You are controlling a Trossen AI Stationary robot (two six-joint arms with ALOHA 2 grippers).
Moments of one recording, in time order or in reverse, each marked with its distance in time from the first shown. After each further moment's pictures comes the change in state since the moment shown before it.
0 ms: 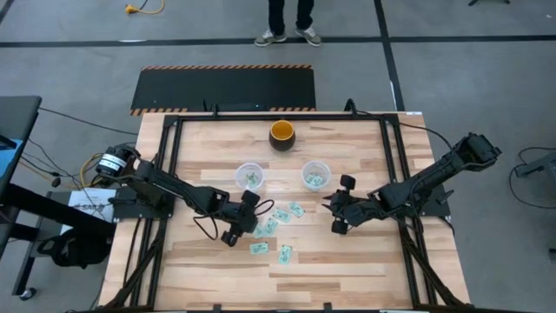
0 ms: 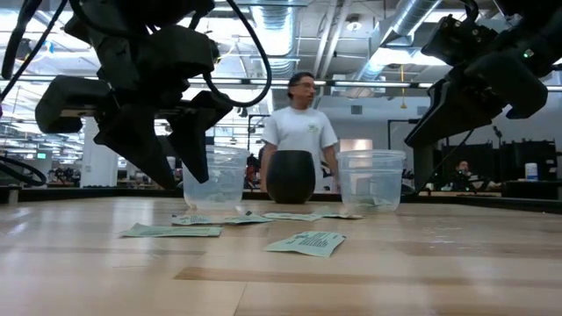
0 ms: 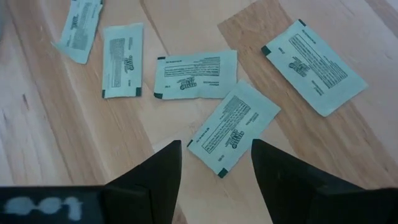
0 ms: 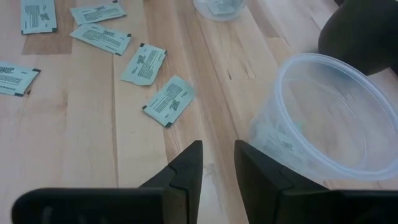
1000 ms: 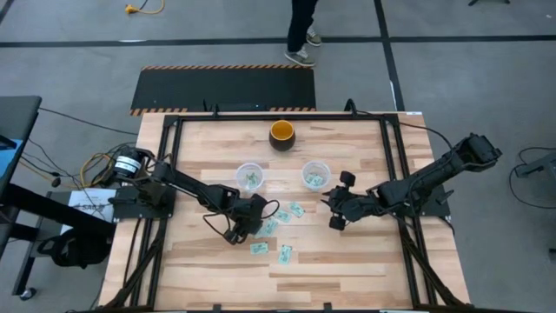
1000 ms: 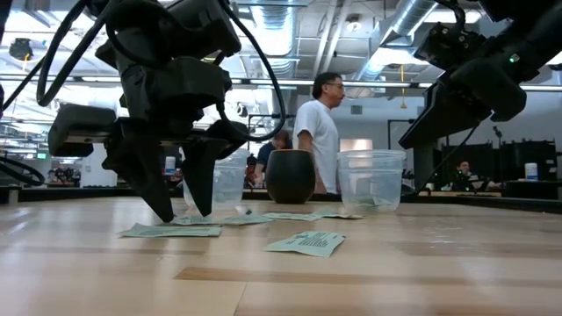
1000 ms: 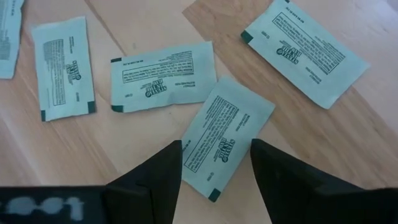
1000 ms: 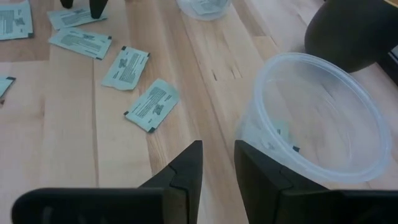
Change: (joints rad) left arm 0.078 0.141 0.051 -0.020 0.177 0.155; right arm -0.053 0.000 0.000 0.007 -0.004 -0.009
